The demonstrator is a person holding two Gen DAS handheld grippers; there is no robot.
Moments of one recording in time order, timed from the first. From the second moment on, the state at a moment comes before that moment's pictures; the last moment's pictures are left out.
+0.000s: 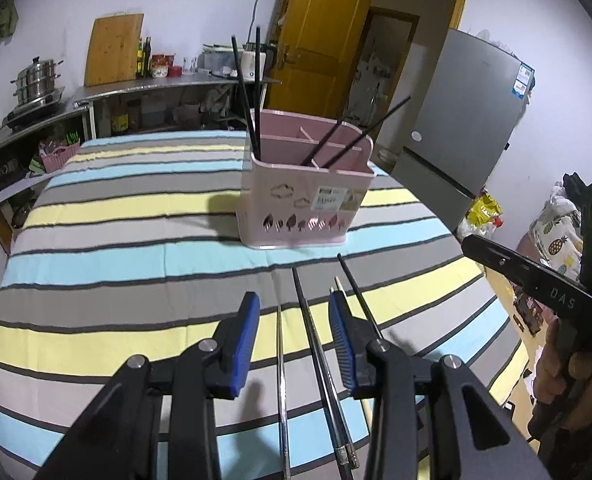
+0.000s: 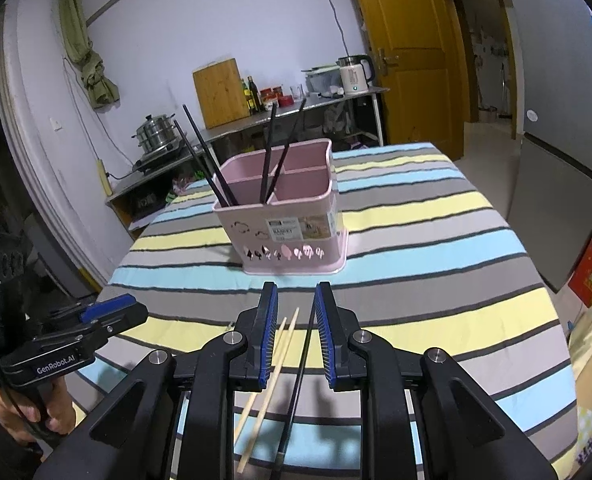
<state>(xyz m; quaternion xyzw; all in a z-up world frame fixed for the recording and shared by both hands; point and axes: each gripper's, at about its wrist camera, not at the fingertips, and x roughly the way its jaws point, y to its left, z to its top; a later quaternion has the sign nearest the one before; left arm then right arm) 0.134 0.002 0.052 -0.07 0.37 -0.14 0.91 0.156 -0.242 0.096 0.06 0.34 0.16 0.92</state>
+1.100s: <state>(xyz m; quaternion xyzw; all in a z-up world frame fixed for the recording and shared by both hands) 0.240 -0.042 -0.034 -0.05 0.48 -0.14 0.87 0.248 -0.213 -0.009 0.05 0.45 0.16 0.88</state>
